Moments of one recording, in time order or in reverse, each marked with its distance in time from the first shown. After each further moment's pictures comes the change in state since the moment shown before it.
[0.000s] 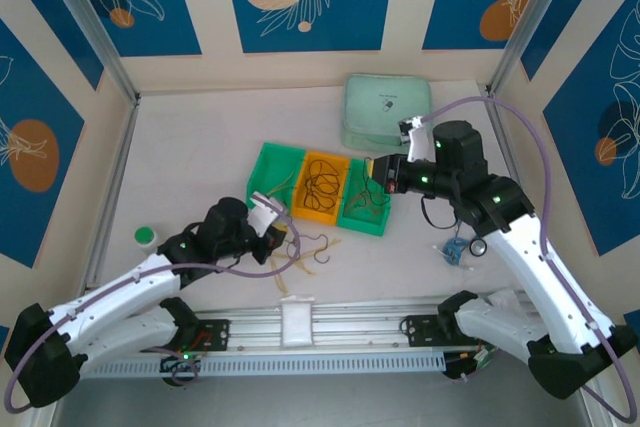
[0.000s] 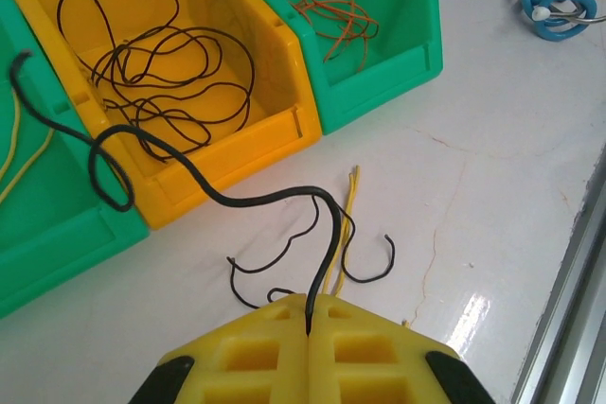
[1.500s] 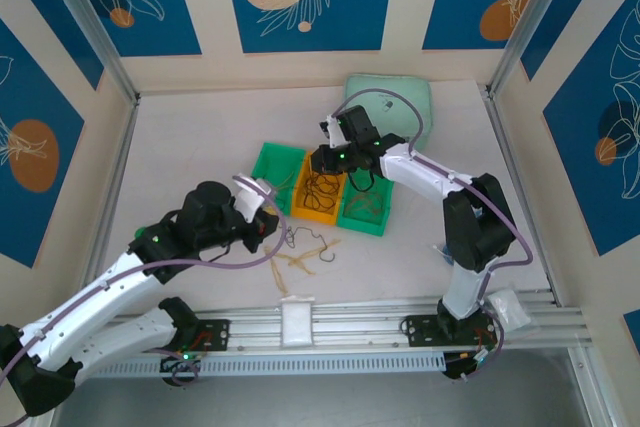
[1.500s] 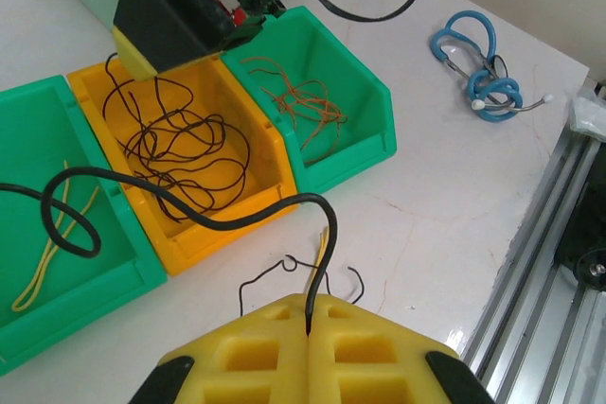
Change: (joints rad) left arm 0.000 -0.068 0.251 -0.233 0.000 -0.040; right arm 0.070 0.778 0.132 0.346 0.001 -0.086
